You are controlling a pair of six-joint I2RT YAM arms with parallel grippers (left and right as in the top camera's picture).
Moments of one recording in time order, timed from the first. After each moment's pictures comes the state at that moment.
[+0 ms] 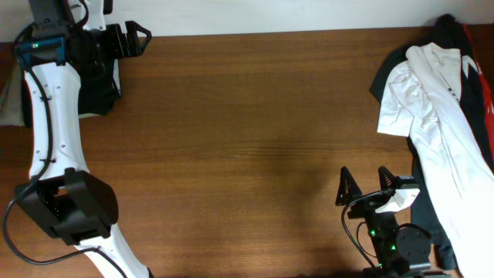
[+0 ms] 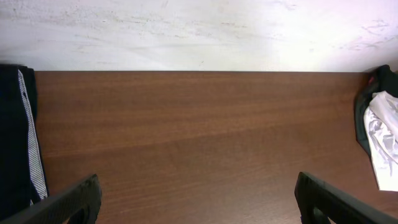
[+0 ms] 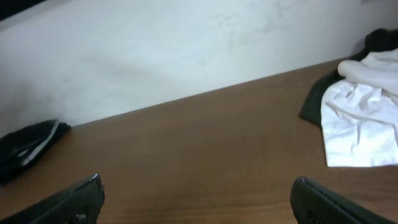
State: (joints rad) left arm 0.19 2.05 2.12 -0.87 0.55 0.02; right arm 0.05 0.01 0.10 -0.14 -0.06 0.31
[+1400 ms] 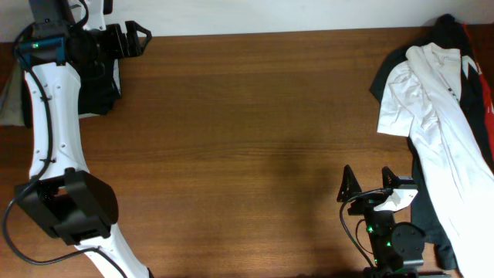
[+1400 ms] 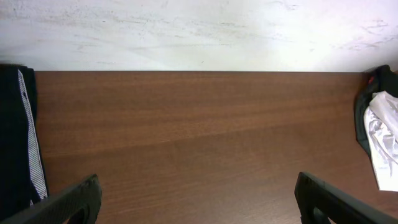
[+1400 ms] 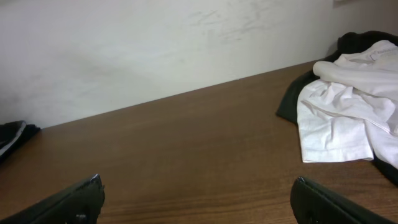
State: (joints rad) left arm 0.19 2.05 2.12 -0.87 0.55 0.02; right arm 0.02 0.01 0.01 -0.07 -0.02 0.28
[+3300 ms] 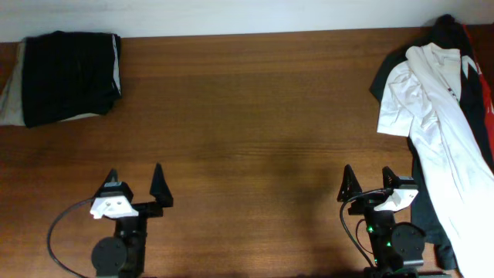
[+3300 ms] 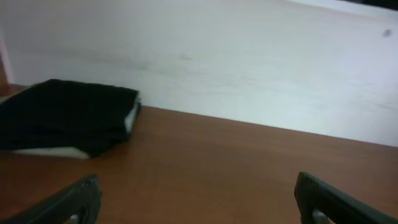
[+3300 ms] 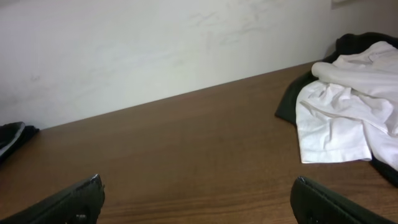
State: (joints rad) left arm 0.01 0.14 0.12 0.01 -0.03 -0.18; right arm 0.02 0.01 0.01 -0.07 -0.02 0.28
